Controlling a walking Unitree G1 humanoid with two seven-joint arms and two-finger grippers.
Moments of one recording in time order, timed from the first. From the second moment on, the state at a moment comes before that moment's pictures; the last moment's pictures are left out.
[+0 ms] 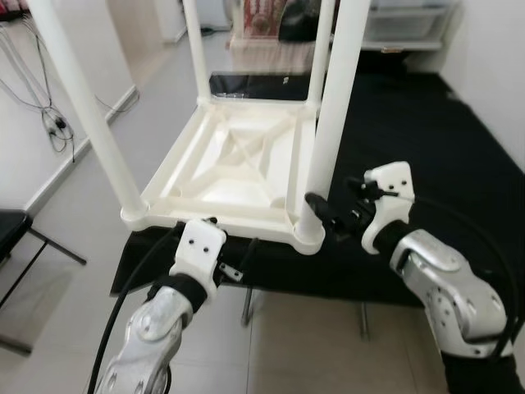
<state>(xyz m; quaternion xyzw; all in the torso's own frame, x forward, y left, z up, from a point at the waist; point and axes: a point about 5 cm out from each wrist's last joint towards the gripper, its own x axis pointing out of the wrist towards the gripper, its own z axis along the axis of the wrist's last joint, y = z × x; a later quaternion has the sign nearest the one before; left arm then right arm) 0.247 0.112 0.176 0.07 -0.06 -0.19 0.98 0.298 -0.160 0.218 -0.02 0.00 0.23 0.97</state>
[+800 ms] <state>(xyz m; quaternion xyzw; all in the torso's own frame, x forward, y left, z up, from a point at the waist) 0.246 0.111 0.172 0.07 -0.05 -0.19 0.98 0.303 -0.159 0.256 0.01 -0.09 0.20 0.97</state>
